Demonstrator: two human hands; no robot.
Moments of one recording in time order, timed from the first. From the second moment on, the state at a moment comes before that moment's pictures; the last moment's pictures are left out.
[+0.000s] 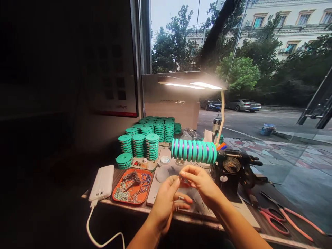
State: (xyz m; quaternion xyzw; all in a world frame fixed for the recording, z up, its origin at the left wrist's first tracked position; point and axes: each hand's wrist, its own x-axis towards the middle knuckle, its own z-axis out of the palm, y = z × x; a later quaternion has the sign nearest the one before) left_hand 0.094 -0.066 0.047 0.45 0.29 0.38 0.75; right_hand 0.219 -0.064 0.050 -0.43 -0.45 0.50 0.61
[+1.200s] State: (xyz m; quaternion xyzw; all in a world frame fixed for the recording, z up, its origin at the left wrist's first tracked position) left_hand 0.109 -0.061 0.027 0.45 0.28 0.47 0.70; right_hand 0.220 -0.068 0.044 -0.43 -0.50 0.51 0.56
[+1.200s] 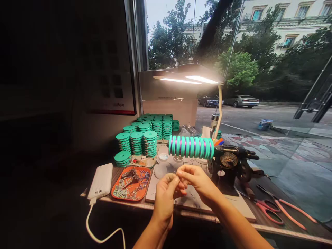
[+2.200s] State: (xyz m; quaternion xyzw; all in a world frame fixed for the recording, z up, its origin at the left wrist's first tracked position) left_hand 0.091 -0.075 0.019 0.36 0.29 0.38 0.80; right_hand 0.217 -0.075 0.038 -0.44 -0.52 0.46 0.57
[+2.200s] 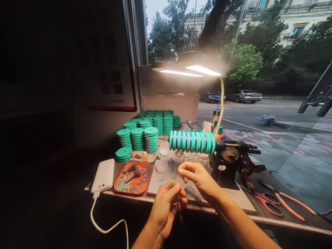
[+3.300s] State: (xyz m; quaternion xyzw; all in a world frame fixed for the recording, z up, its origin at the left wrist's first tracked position) left_hand 0.107 -0.065 0.030 0.66 0.34 0.43 0.51; right_hand 0.229 -0.081 0.050 -0.52 -0.49 0.36 0.60
